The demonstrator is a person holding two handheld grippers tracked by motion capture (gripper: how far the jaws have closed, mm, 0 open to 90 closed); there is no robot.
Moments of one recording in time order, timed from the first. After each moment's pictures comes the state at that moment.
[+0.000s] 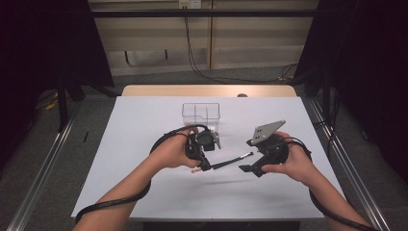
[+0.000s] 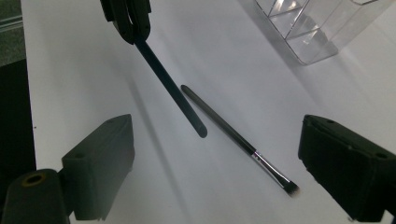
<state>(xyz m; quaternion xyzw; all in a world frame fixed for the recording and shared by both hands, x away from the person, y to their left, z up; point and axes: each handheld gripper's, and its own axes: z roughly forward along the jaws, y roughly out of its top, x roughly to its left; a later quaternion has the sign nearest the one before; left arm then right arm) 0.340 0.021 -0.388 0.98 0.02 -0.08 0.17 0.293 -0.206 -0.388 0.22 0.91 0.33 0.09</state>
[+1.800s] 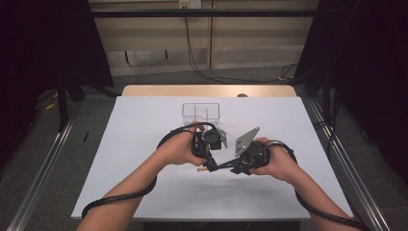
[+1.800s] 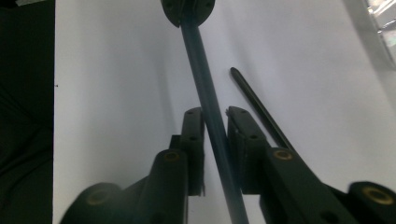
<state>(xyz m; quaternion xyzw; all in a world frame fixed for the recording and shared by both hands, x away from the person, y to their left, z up) 0.343 0.008 -0.383 0.98 0.00 -0.11 0.18 0.298 -0.172 -0.407 0.12 0.95 0.27 0.03</state>
